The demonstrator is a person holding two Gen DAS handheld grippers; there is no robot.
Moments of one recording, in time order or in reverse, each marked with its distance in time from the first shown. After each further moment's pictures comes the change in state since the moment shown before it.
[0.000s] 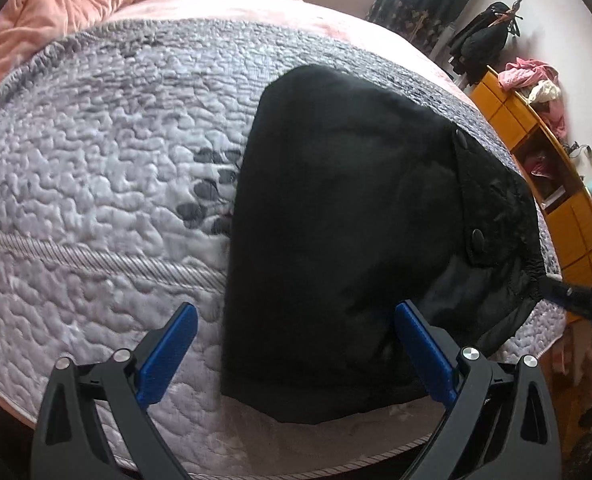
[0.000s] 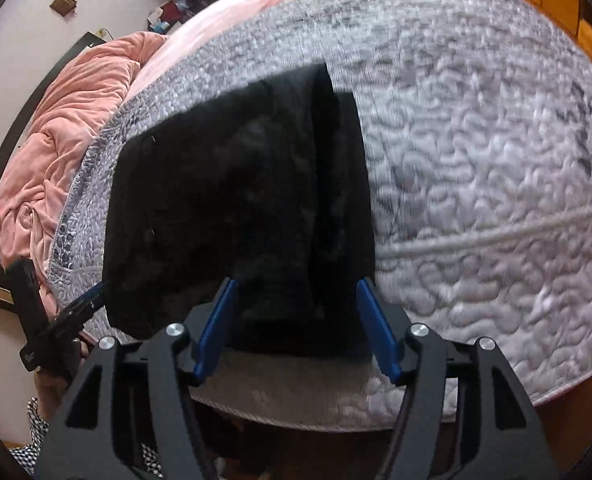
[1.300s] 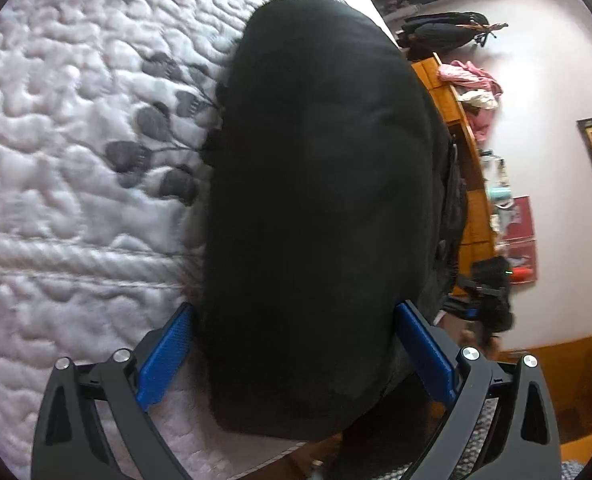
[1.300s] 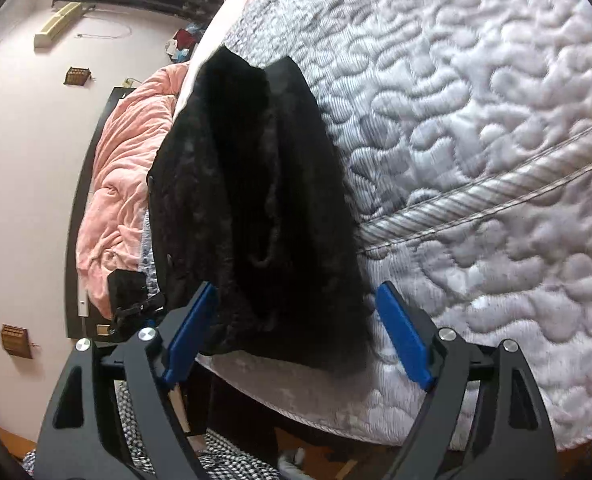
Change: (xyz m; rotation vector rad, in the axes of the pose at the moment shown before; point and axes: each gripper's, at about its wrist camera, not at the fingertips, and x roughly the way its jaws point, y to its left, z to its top) left arm 0.071 0.073 0.031 -0.155 0.312 -0.551; right arm 0.033 -0.089 0.010 0.249 0.089 0.420
